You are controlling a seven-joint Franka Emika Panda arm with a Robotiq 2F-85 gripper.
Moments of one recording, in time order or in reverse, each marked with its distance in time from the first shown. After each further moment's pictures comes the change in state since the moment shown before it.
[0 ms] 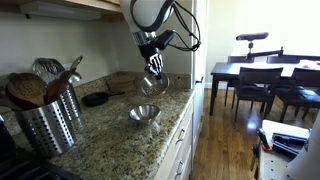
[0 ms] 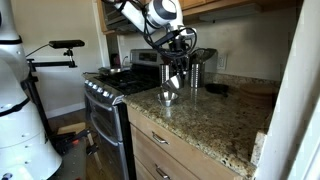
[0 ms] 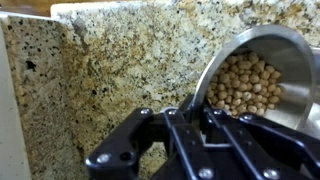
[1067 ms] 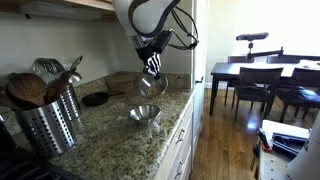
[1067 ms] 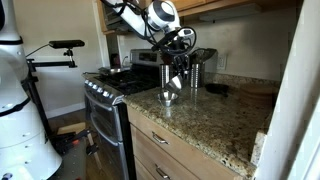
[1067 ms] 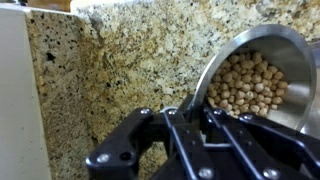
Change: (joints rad) arm 0.031 0.022 0.005 0.009 -0.115 0.000 0.095
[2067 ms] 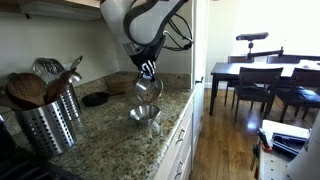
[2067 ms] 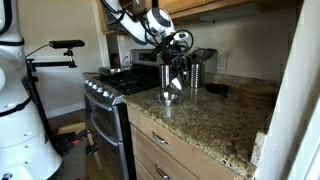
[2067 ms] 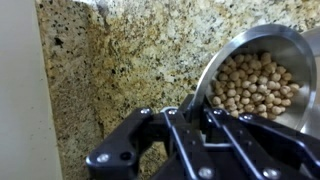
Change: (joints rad) arm 0.056 0.046 0.012 0.016 -0.128 0.000 0.127
